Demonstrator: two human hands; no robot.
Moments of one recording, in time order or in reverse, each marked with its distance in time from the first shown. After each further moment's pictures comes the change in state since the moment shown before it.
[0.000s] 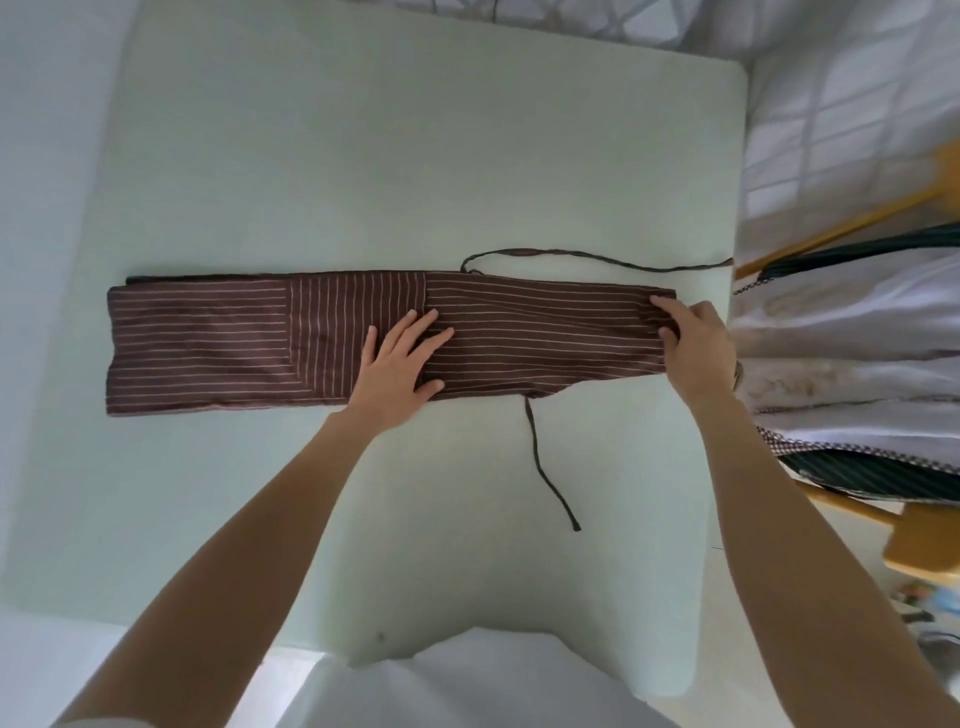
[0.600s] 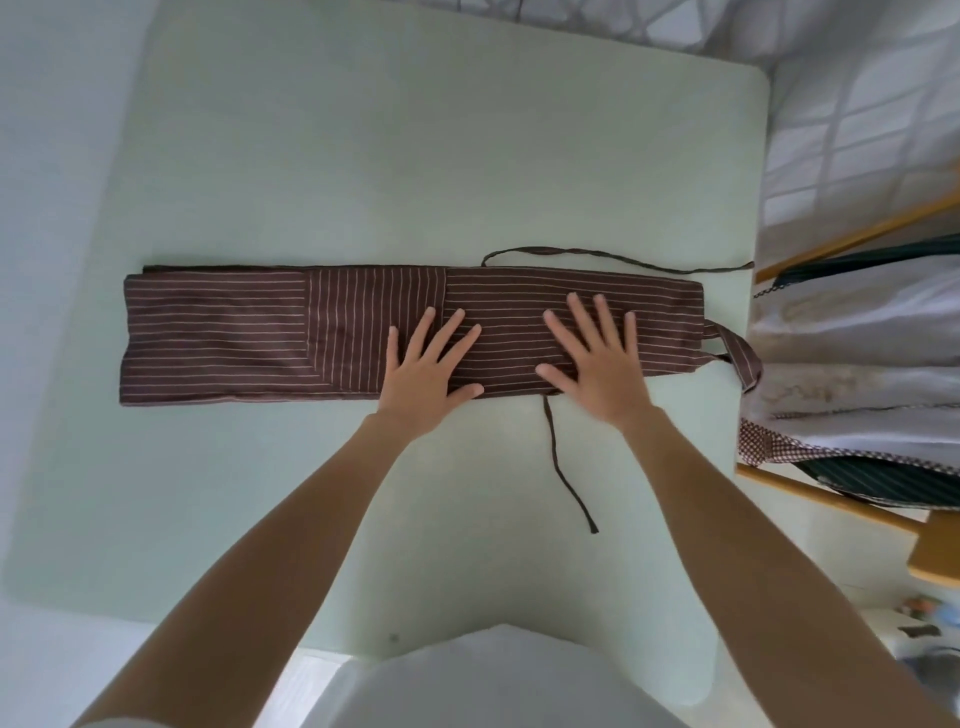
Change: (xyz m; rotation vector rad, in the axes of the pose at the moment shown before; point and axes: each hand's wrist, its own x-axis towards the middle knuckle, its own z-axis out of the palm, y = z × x) left_hand -0.002 0.014 0.016 0.149 0.009 -0.031; right_hand -0.024 -0.069 0.063 -0.285 -0.277 -0.427
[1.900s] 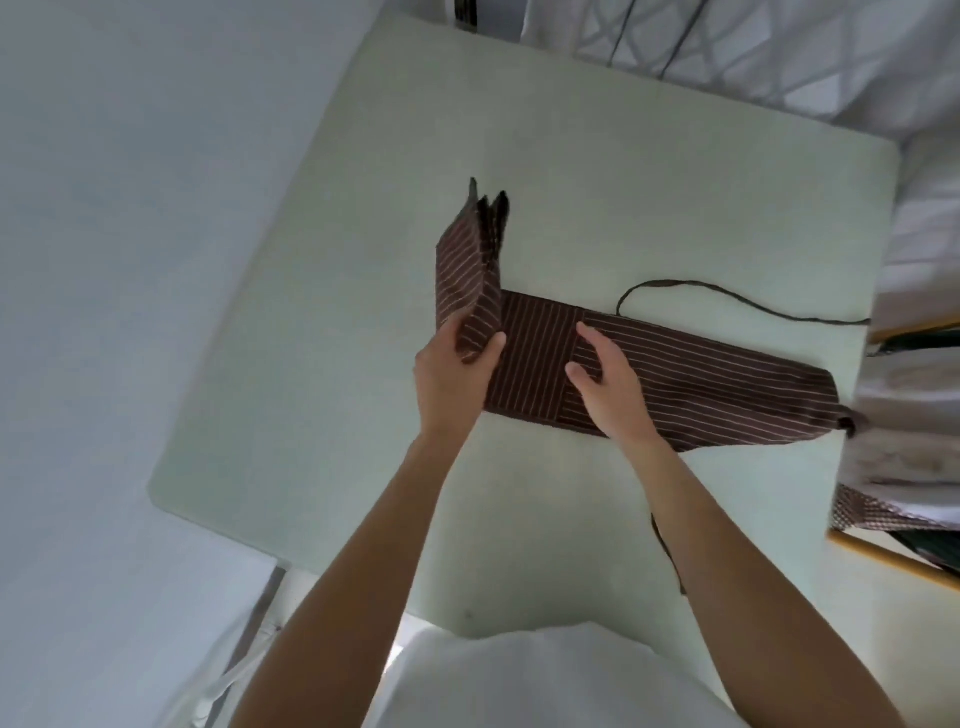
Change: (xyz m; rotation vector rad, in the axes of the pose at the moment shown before) left_hand -0.088 -0.017 -0.101 -0.943 0.627 -0.568; right_hand -0.005 -0.147 -0.052 0.972 0.062 0.083
